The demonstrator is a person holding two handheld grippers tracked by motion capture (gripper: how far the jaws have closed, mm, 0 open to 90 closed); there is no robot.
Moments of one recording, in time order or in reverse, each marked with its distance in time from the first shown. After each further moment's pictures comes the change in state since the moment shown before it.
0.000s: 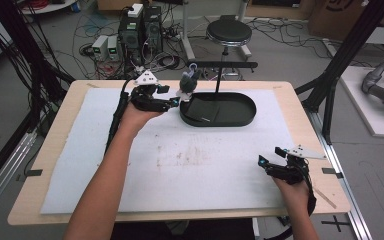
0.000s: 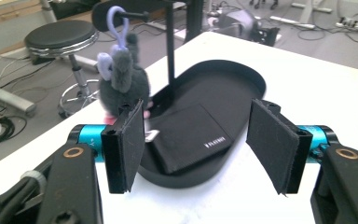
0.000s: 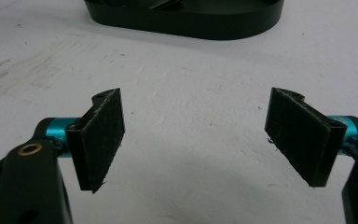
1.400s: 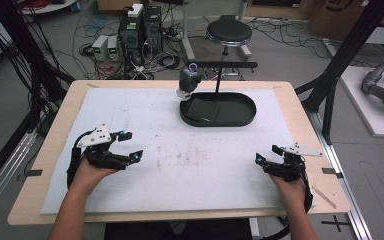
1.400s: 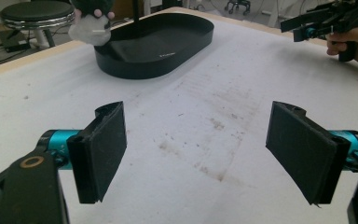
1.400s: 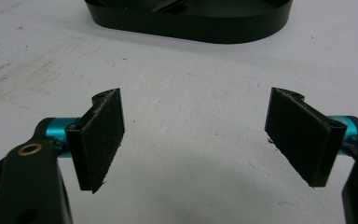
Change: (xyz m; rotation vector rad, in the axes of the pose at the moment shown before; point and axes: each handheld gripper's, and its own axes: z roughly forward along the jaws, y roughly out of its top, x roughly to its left) left arm -0.037 -0.124 -0.117 -0.036 -0.062 -0.046; right arm 0.000 0.004 0.010 -0.007 0.014 0.005
